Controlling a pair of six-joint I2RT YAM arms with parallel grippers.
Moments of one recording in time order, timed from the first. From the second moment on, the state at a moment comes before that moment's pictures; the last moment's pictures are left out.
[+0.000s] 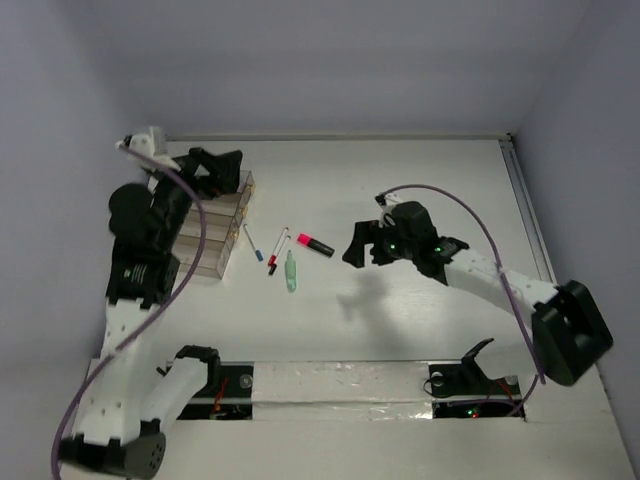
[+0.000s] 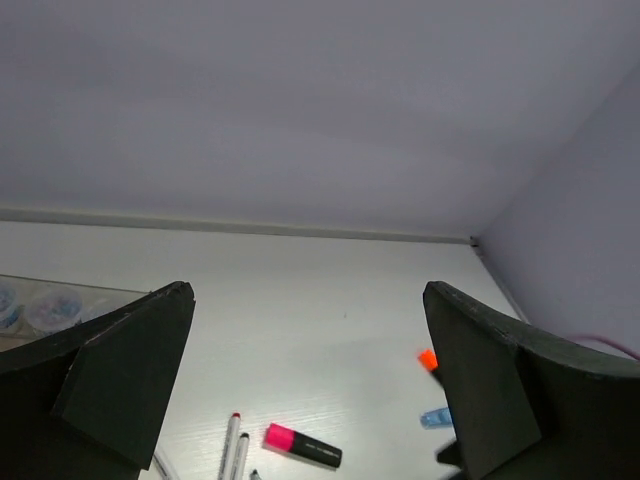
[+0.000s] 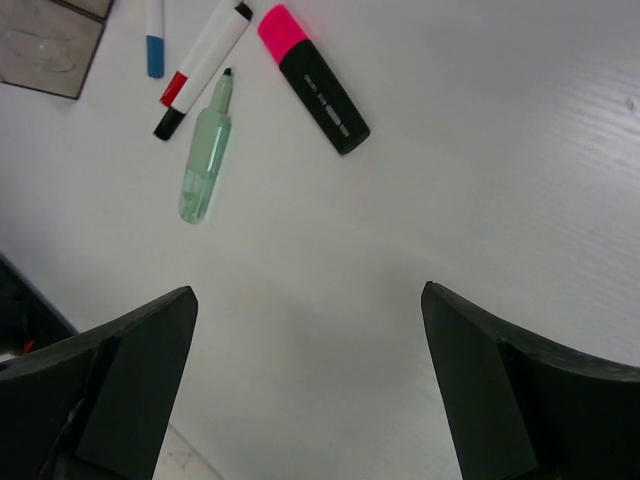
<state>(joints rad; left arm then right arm) -0.15 0.91 1.14 -0.14 0.13 -0.41 0.60 1.30 0.78 -0.09 -0.22 0.48</state>
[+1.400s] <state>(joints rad) -0.22 0.18 0.74 -0.38 -0.06 -0.38 0.75 2.02 1.41 -0.22 0.04 0.08</state>
